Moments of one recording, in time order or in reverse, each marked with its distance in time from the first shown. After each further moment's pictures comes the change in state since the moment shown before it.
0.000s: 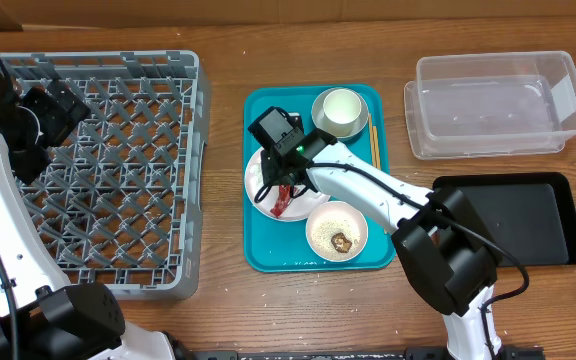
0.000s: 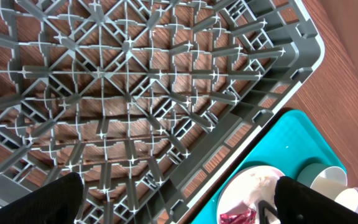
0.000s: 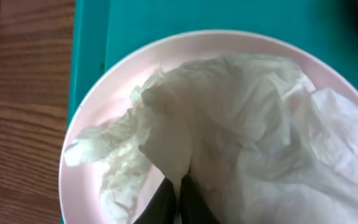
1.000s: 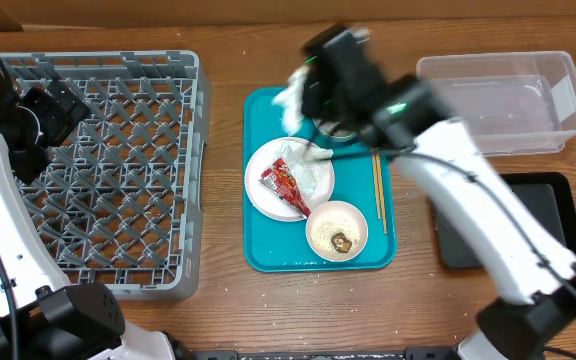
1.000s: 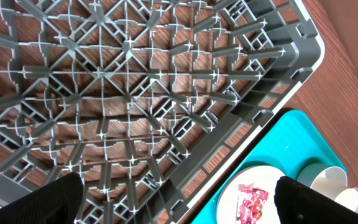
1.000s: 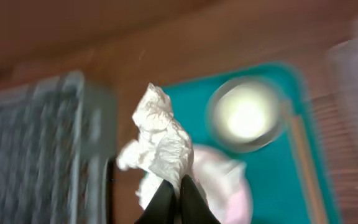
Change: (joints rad) left arm 0.000 0.000 0.000 0.000 0.000 0.000; right arm -0.217 -0.357 0.332 -0.339 0.072 0.114
